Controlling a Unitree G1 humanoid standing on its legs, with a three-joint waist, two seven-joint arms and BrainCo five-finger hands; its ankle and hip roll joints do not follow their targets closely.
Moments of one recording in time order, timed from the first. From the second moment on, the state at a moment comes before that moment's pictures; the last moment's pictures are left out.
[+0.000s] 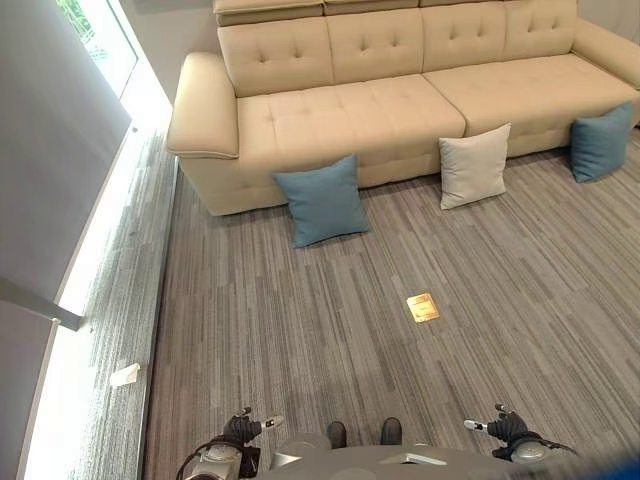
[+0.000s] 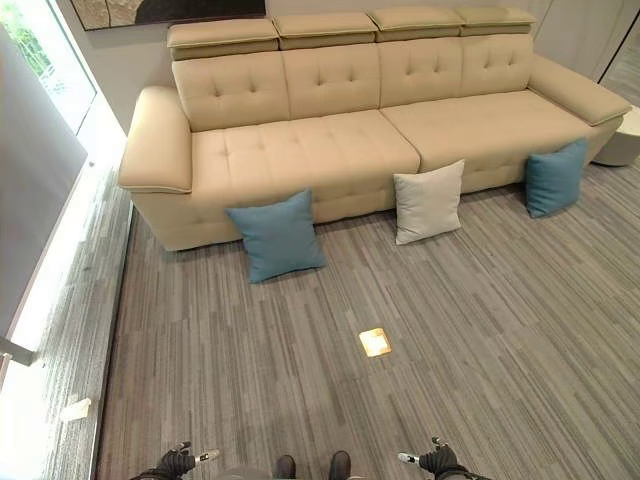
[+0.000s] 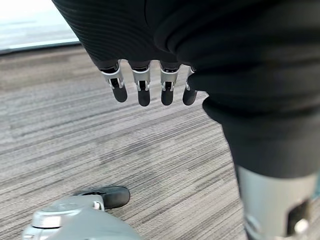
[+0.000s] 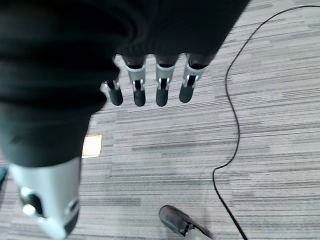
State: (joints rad) left arm -0.01 0.22 -0.16 1.23 -0.17 -0.08 0.09; right arm -0.02 -0.29 0.21 1.26 0.04 -0.08 -0.16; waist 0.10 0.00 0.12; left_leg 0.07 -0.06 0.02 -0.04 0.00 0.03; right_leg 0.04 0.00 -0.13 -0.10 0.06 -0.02
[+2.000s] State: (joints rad) left arm -0.08 0.29 -0.16 1.31 -0.11 -0.07 0.09; right arm -0.08 -0.25 0.32 1.21 -0.02 -0.05 -0.16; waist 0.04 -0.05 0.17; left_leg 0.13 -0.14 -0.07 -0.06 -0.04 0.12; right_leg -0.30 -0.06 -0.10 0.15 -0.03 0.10
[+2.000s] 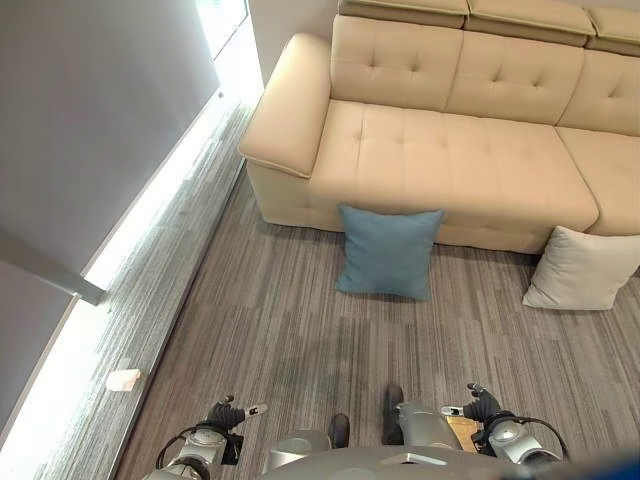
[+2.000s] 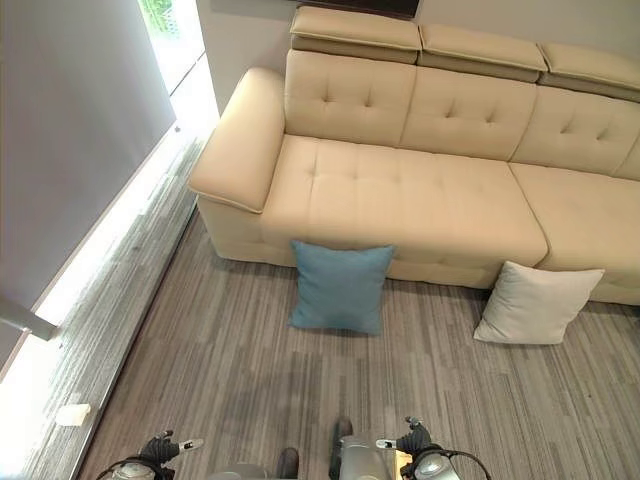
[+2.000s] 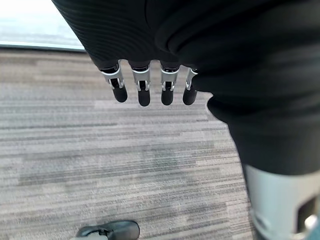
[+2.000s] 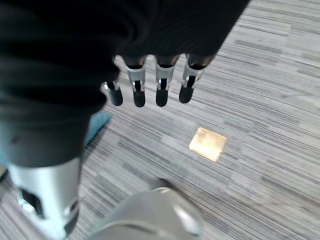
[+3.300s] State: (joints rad) left arm -0.05 0.30 -0.15 1.29 -0.11 -0.08 0.09; right arm -0.11 -0.27 0.31 1.20 -0.02 -0.05 -0.16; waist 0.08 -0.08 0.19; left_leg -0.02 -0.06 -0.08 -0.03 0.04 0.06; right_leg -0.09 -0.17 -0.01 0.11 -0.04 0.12
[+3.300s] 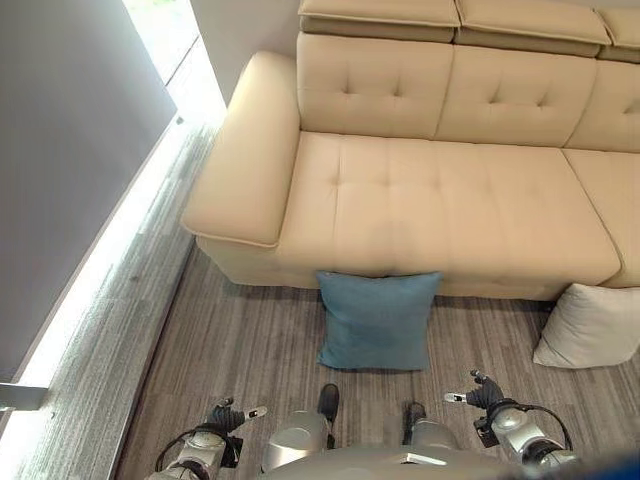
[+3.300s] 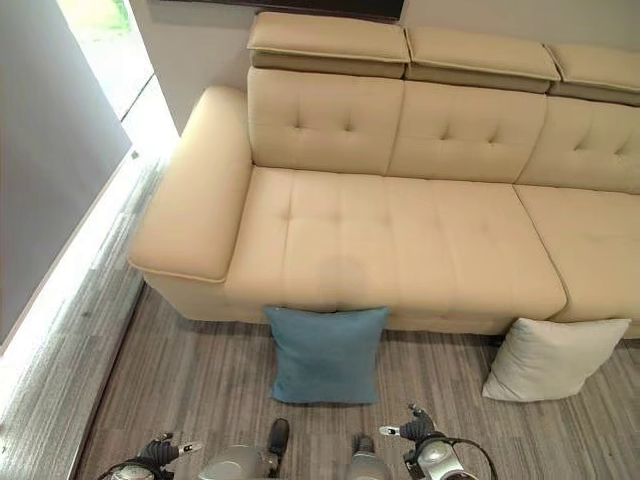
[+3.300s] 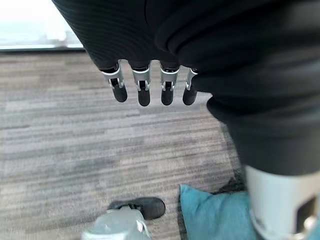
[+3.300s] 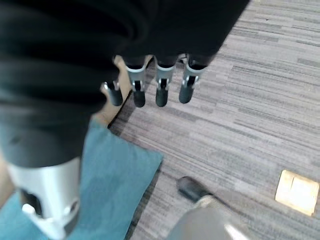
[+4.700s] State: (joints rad) left arm -1.04 0.49 -0.33 0.94 -0.62 -0.23 0.35; right arm -0.99 -0.51 0.29 0.88 0.23 -0.18 -0.58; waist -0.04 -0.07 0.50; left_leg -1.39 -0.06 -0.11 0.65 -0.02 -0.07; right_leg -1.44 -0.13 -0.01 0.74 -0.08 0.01
